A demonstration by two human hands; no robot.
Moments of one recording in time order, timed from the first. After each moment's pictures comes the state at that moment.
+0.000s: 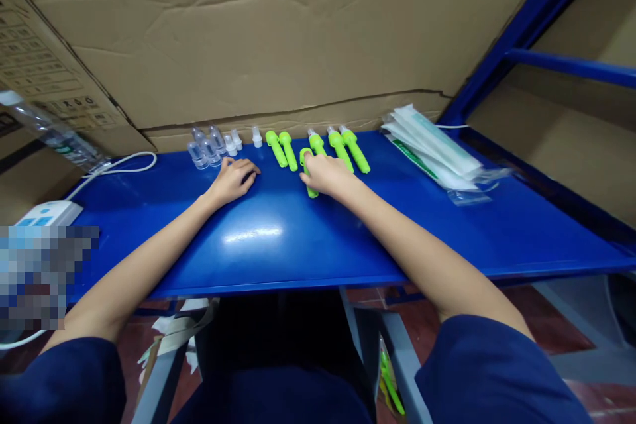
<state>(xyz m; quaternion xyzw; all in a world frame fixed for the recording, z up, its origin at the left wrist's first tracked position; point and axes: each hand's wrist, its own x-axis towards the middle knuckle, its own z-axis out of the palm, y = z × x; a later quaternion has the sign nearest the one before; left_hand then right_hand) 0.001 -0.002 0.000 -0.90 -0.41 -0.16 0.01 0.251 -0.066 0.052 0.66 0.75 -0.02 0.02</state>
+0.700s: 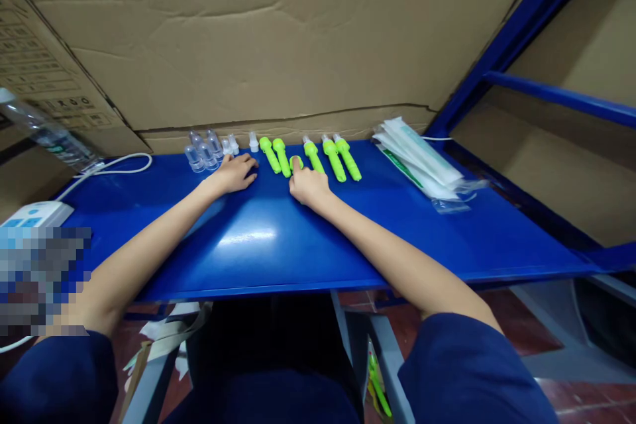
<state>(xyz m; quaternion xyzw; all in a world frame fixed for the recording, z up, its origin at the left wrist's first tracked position) 0.020 0.025 0.017 -0.89 -0.45 -0.03 0.04 0.233 -0.055 0.025 0.70 0.72 -0.05 -0.03</state>
